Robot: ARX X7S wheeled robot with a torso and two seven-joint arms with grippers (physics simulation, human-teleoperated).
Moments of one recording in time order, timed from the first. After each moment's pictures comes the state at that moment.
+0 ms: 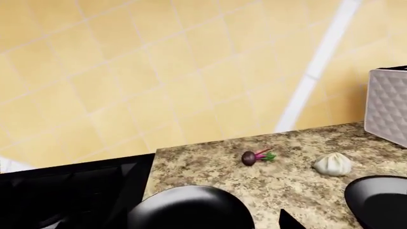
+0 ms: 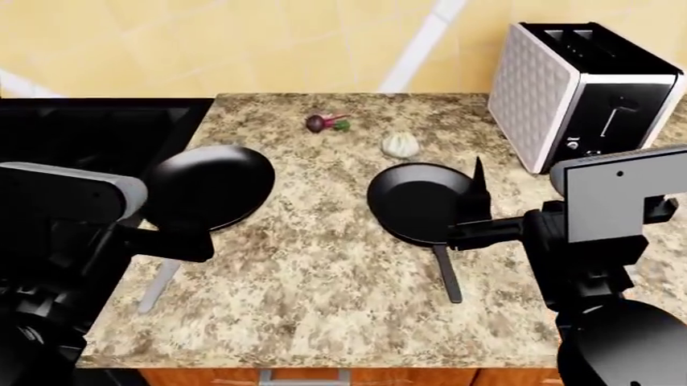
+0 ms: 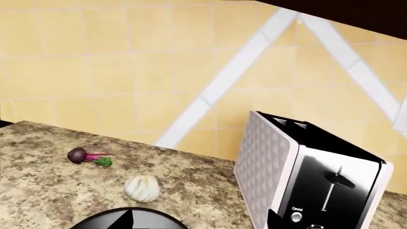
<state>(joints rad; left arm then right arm) -0.50 -0.56 -0.22 0.86 -1.06 -1.20 -0.49 0.56 0.37 -0.02 -0.91 0.45 1.30 0.31</state>
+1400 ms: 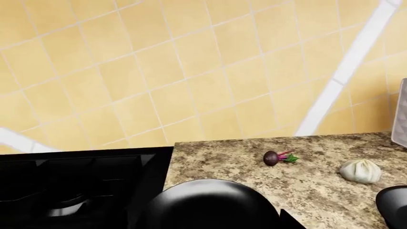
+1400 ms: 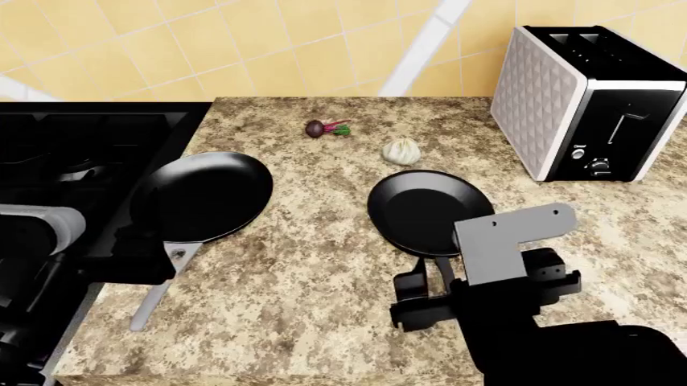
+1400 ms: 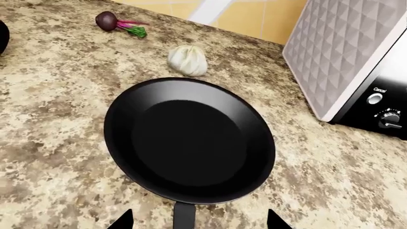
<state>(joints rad) -0.26 -0.62 -0.39 0.89 -1.05 -1.04 -0.42 0.64 0.41 -0.21 -0.64 1.59 1.40 1.42</state>
